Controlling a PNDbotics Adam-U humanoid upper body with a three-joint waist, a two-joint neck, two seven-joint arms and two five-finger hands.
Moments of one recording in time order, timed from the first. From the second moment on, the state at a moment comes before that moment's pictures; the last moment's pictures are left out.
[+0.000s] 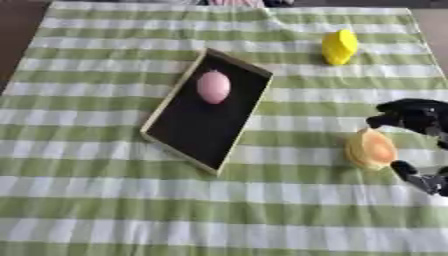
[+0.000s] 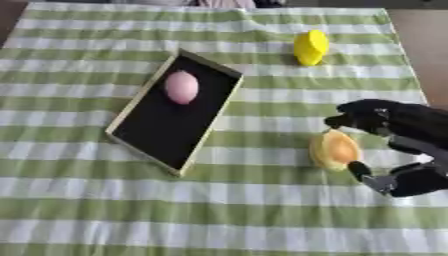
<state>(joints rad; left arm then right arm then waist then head) -0.32 0.45 0.41 -1.91 0.14 -0.48 0.19 -0.01 -1.16 0.12 -1.99 0.42 -0.27 0.19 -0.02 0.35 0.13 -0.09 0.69</state>
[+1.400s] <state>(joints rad) -0.32 0.43 0.43 -1.90 0.16 -0.47 0.16 -0.03 -1.10 0.09 -1.99 0.54 -0.28 0.09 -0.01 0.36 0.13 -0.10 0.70</state>
